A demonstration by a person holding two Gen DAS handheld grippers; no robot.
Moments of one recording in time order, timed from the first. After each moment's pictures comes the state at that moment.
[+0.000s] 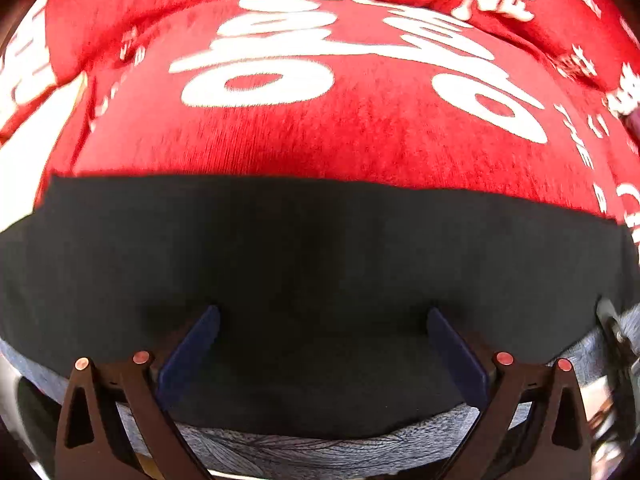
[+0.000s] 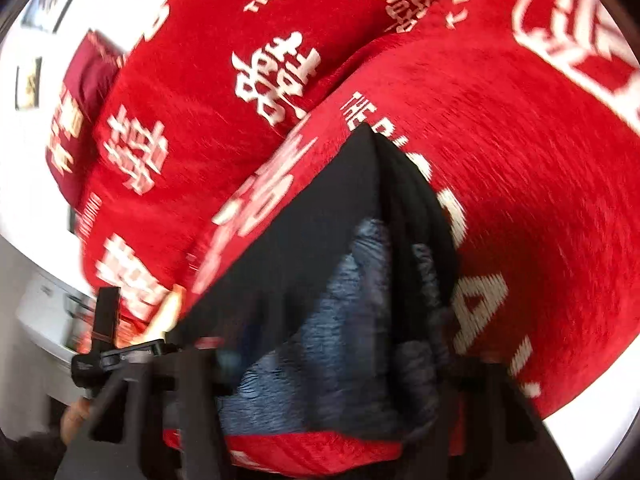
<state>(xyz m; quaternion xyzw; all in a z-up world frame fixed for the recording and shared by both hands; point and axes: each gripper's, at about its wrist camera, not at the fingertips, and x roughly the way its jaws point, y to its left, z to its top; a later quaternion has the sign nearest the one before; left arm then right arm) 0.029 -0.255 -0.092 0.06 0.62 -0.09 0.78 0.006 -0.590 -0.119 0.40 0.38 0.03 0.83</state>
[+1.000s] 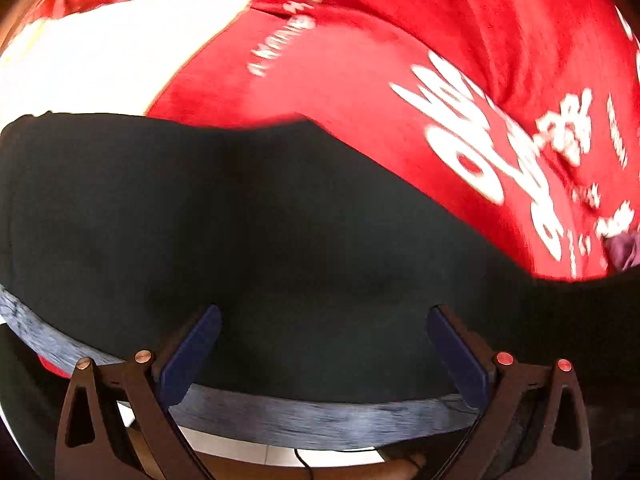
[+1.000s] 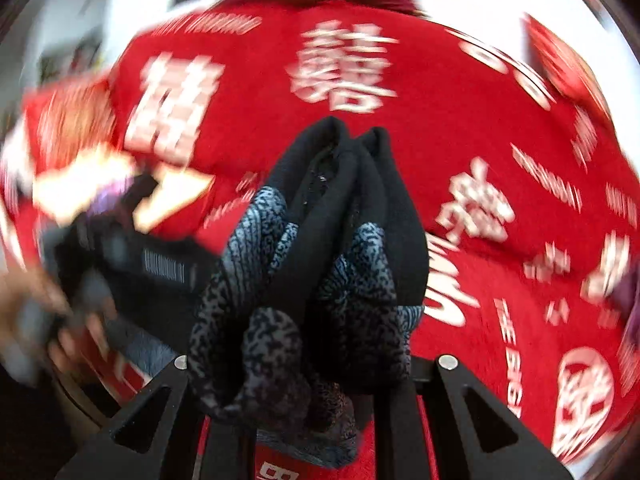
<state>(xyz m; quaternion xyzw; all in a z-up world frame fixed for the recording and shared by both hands) 0.039 -0.009 -0.068 -0.16 0.61 -0.05 0.78 -0.013 -0.278 0.065 -0.13 0.34 0.10 0.93</state>
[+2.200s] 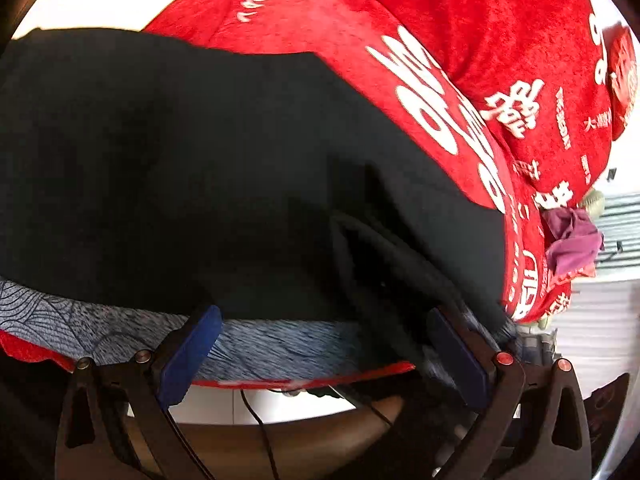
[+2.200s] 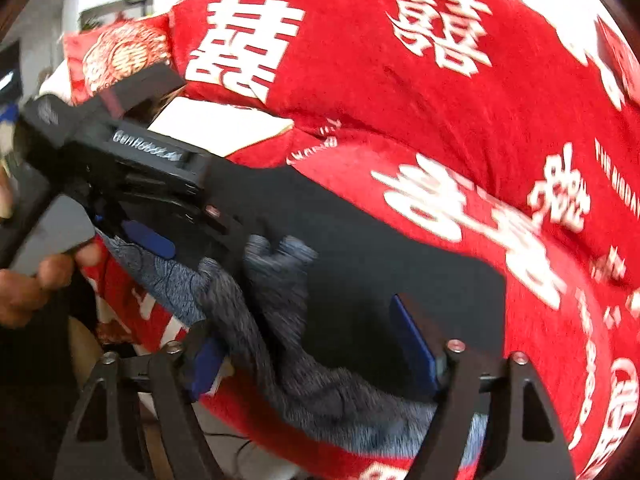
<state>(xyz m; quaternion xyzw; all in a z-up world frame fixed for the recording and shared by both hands) 0.009 0.015 -0.082 -0.22 0.64 -0.18 0.72 -0.050 -0.198 0.010 -0.14 0.39 0.18 0.89</state>
